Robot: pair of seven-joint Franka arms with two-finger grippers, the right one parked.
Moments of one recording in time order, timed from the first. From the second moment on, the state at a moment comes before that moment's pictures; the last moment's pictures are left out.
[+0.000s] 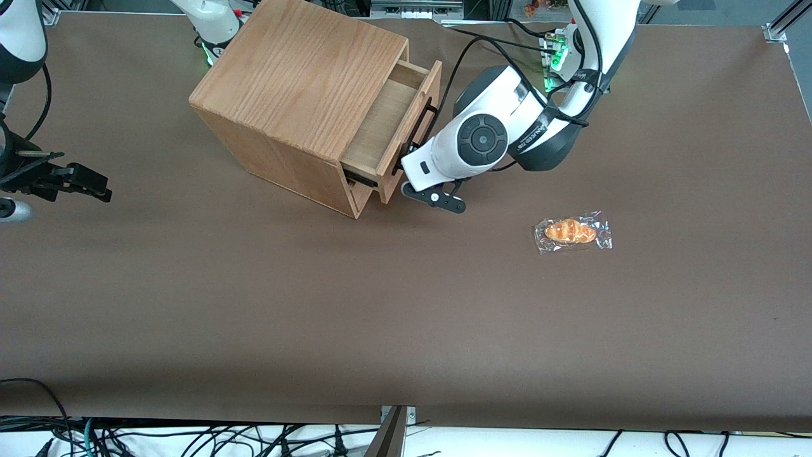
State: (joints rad) arm -0.41 0.52 -0.30 -1.46 -0.24 1.77 -0.35
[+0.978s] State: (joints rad) arm -0.36 0.50 -0.30 -1.49 -0.24 1.76 -0.35
